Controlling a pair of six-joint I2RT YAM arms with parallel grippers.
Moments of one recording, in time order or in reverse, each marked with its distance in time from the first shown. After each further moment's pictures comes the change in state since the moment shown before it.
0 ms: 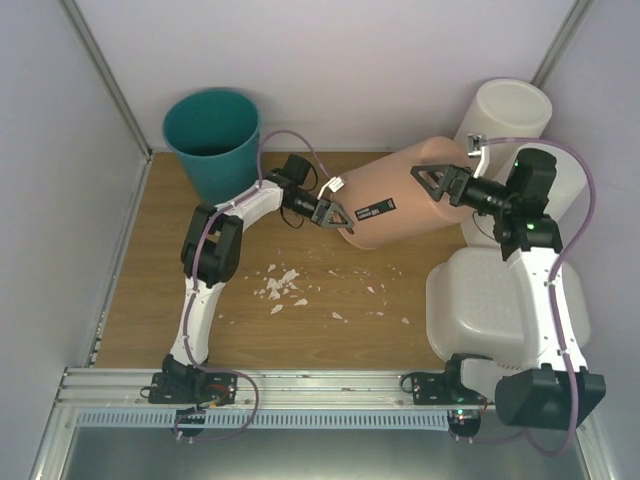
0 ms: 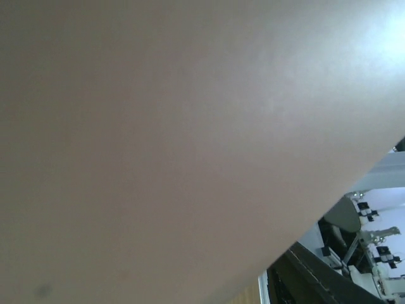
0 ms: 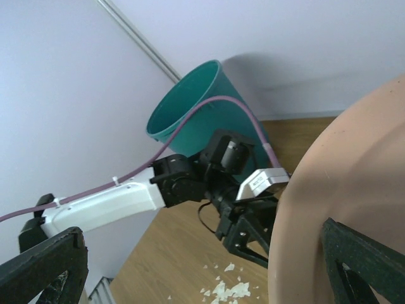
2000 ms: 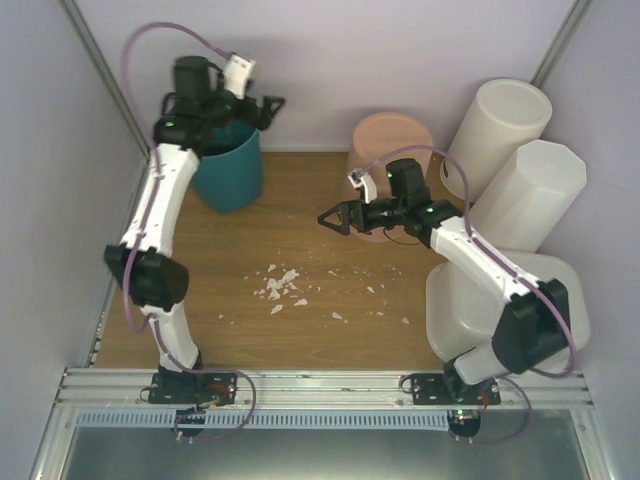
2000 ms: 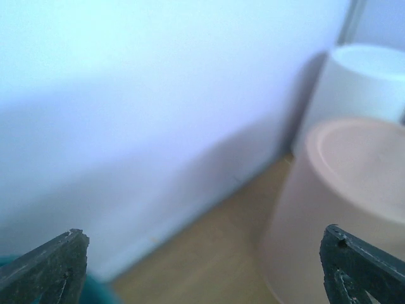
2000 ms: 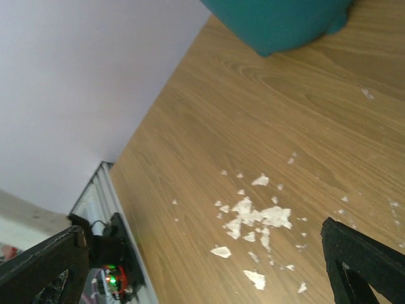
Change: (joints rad) left arm 0.244 -0.344 0.298 0.110 -0.750 -0.001; right arm 0.552 0.305 0.007 -0.042 0.230 -0.122
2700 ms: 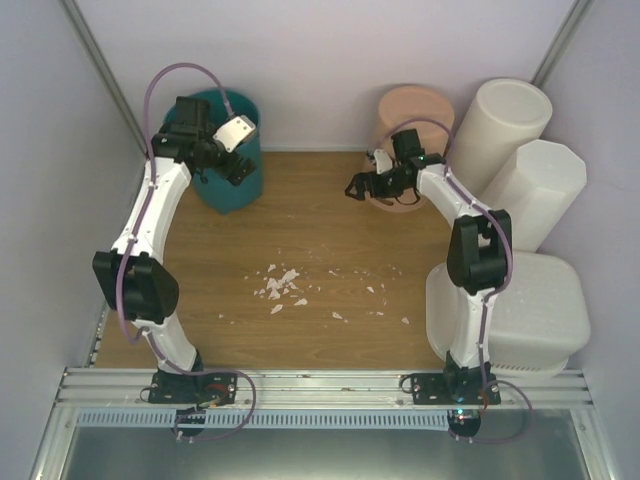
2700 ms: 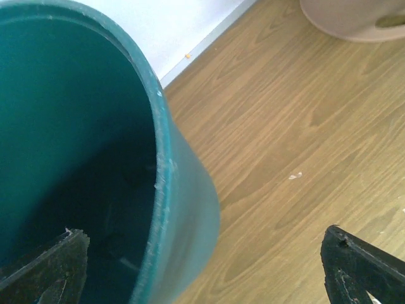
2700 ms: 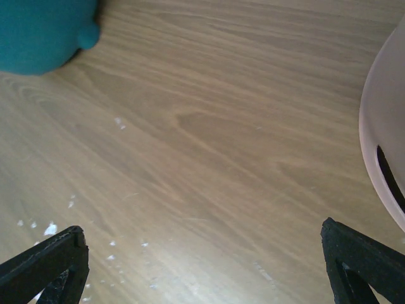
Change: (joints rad) left arm 0.091 -0.181 -0.304 -0.314 -0.255 0.441; right arm -0.211 0.595 0.502 -0.297 0.226 -0.281
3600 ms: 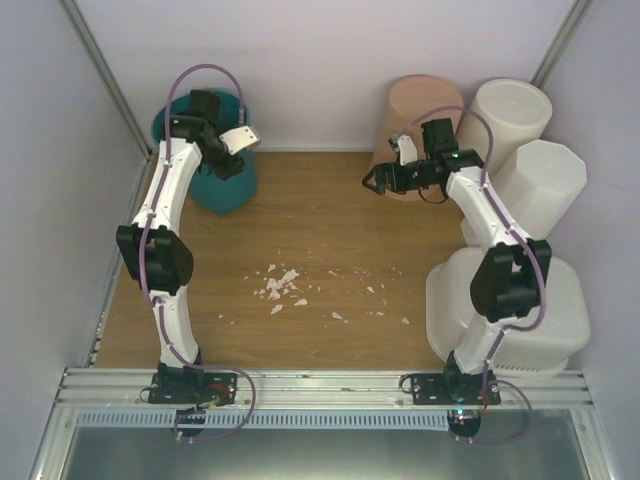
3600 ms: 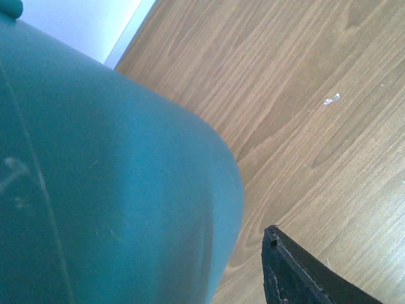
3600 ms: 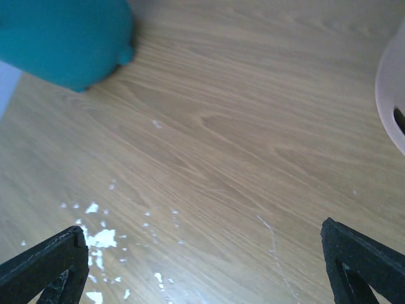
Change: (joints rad) left arm 0.007 0.282 0.343 -0.295 -0.132 0.229; right arm -0.083 -0.192 -0.037 -0.116 -0.020 -0.058
